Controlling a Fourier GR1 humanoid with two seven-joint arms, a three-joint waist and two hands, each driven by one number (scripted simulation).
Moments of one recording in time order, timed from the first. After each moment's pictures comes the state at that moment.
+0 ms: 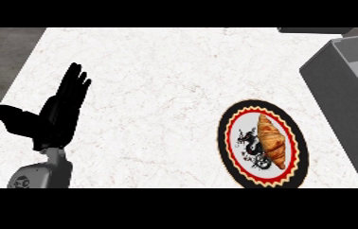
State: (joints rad) left arm -0.14 0.09 0.08 -1.66 0.10 0.07 0.22; right arm -0.70 -0.69 -0.46 -0.56 1.07 -0.12 -0.16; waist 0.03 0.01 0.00
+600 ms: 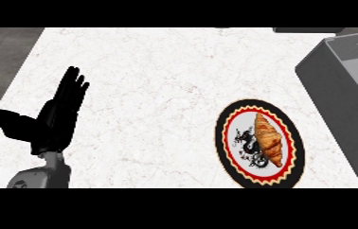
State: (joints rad) left arm -0.11 0.09 0.09 -1.67 0.10 0.07 0.22; right arm -0.82 -0.70 -0.77 -0.51 0.68 -0.11 -0.37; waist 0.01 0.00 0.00
